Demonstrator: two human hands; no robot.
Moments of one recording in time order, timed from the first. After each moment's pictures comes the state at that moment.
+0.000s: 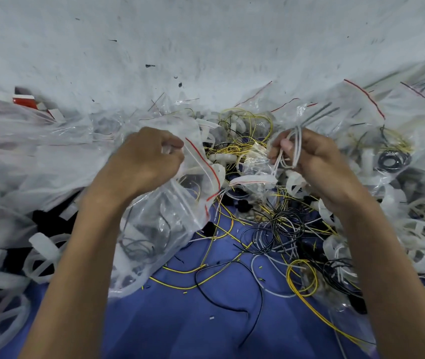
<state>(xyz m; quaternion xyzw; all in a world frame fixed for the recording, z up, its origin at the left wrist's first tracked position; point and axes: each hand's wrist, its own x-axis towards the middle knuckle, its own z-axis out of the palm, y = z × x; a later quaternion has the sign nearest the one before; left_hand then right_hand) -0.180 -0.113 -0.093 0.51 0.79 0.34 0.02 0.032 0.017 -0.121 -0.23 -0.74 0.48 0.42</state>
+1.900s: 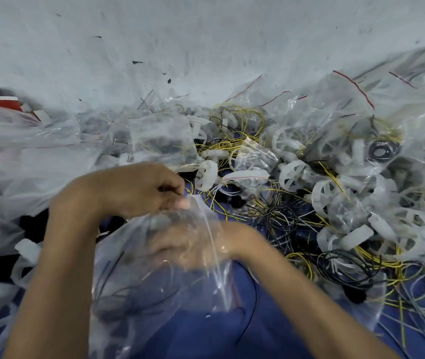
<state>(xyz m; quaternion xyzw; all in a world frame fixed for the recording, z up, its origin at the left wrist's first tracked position) -0.188 -0.121 -0.100 0.71 0.67 0.09 0.20 -0.026 -0.062 -0.162 -0.14 -0.97 0.22 -0.01</state>
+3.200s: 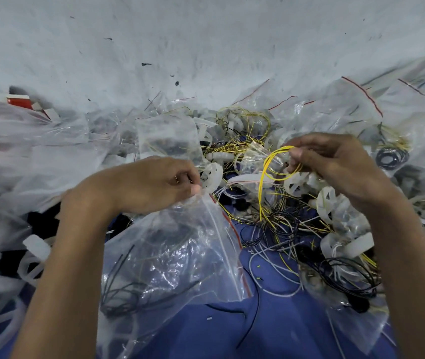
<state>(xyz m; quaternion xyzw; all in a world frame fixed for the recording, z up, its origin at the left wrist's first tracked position) -0.183 -0.123 -0.099 0.68 0.69 0.16 0.18 0.062 0.025 -0.118 -0.24 -0.77 0.43 0.40</state>
